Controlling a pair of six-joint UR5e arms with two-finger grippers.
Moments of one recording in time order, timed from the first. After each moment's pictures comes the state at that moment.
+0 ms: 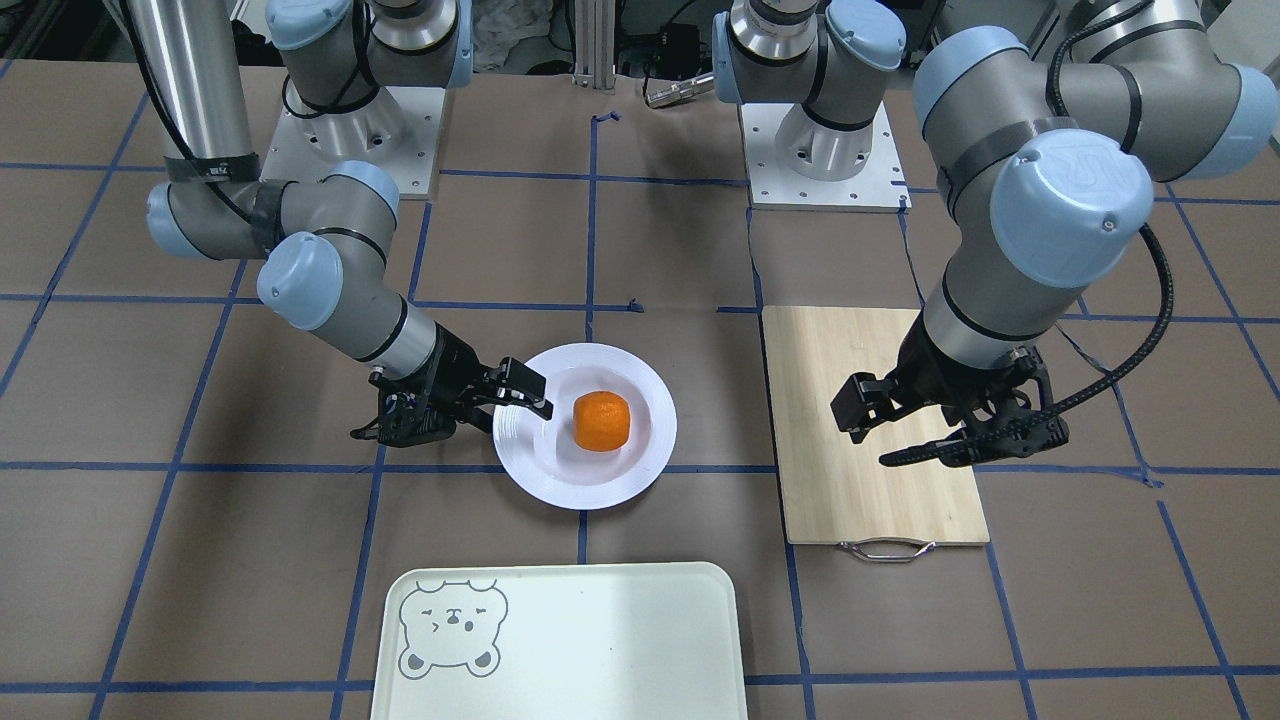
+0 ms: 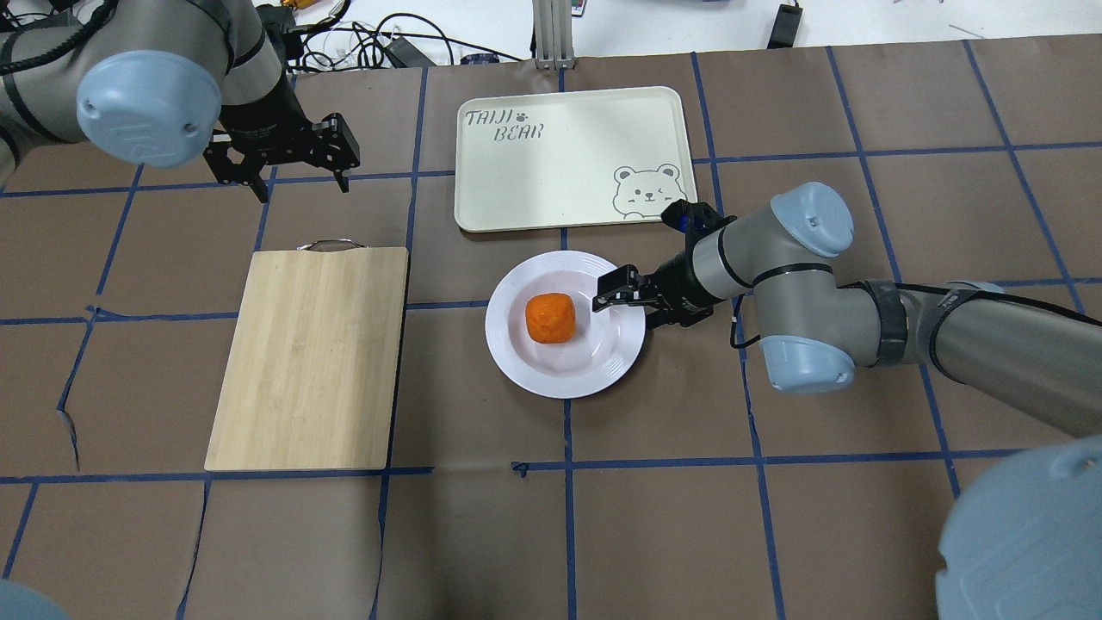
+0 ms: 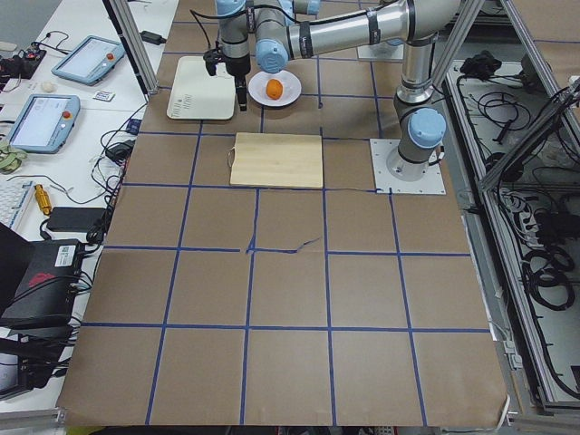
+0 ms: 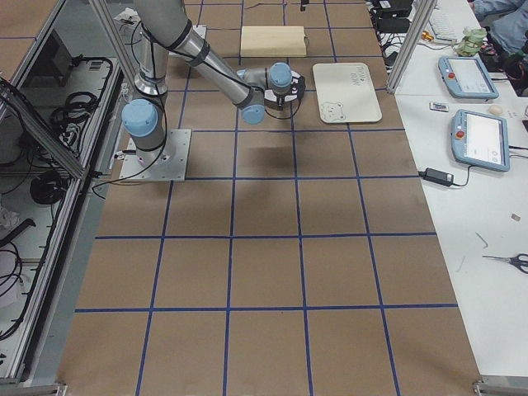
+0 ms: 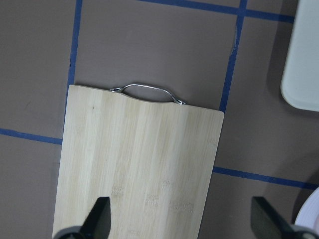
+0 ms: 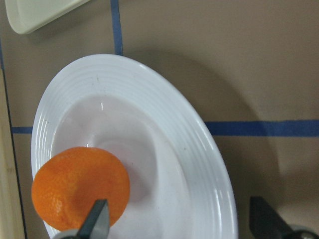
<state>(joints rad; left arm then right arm) -1.52 -1.83 -1.53 -1.35 1.65 -0.12 1.59 -1.18 2.12 -2.62 -0.97 0.15</state>
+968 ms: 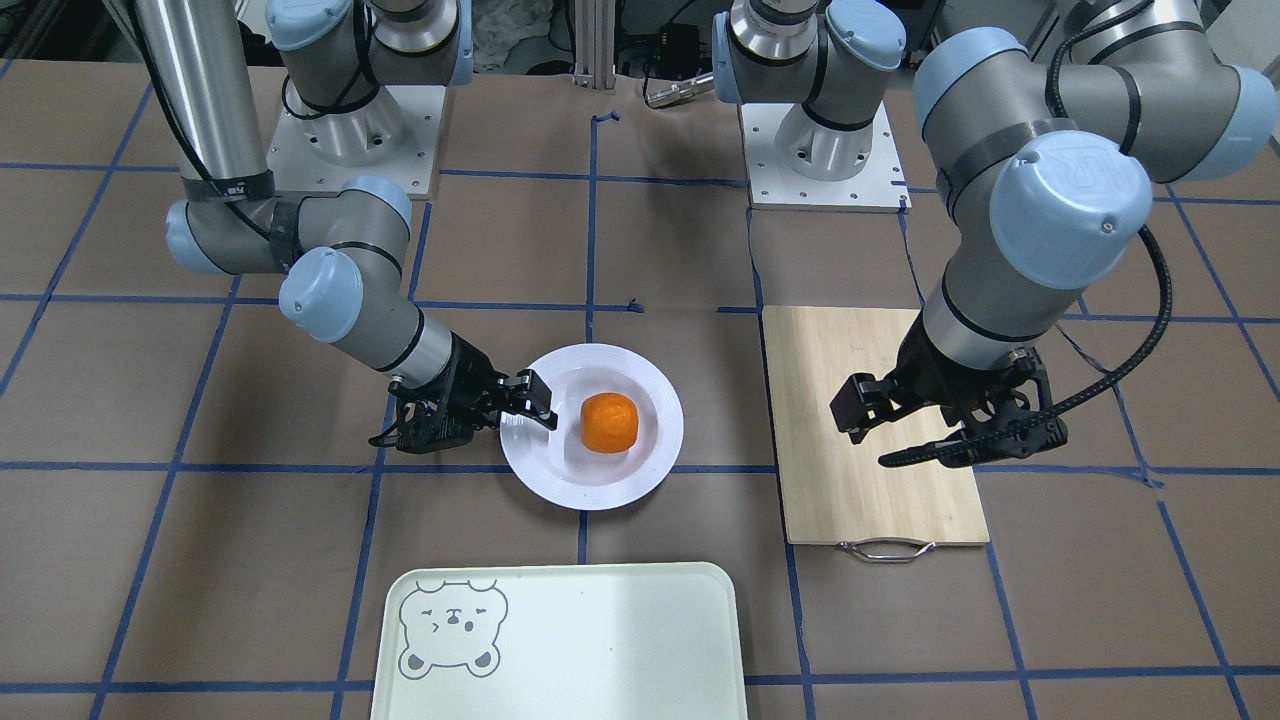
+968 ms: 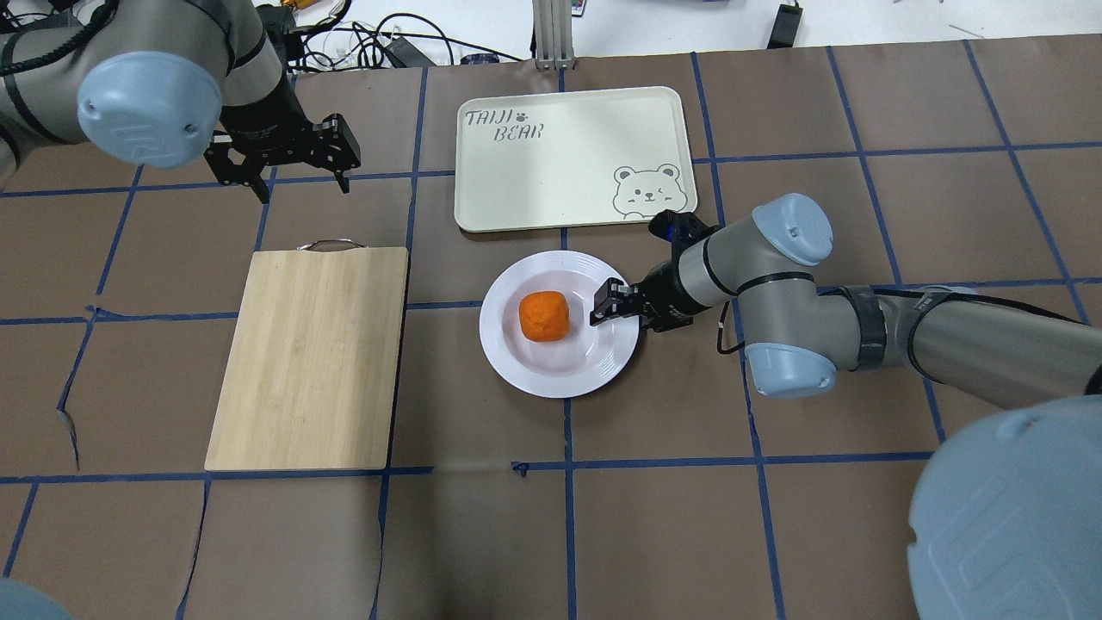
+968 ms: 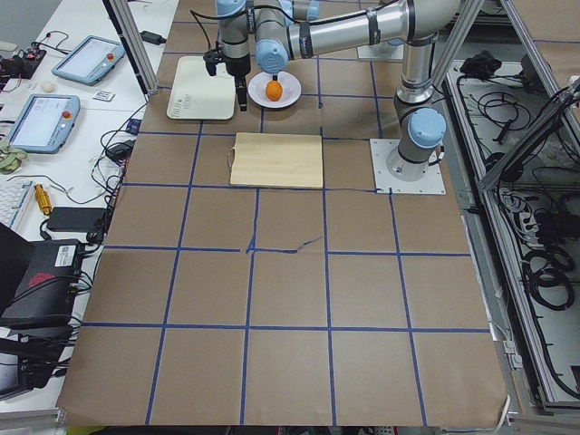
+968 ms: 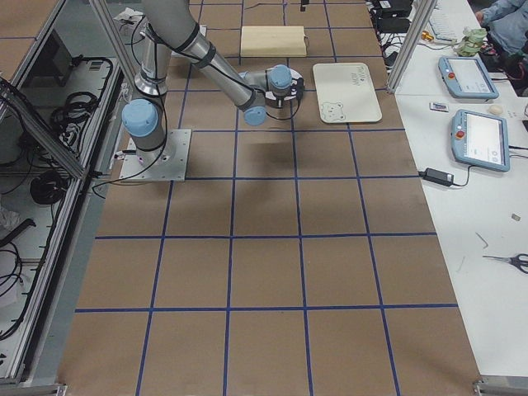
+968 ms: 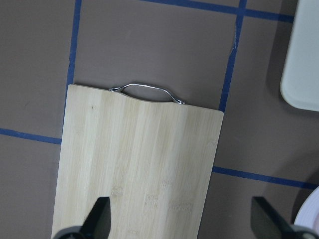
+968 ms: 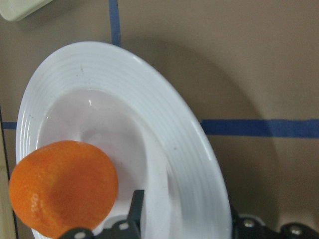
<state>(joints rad) -1.52 -1.84 -1.53 -1.35 1.65 -0.12 1.61 -1.15 2.12 -2.64 -0.97 0.15</state>
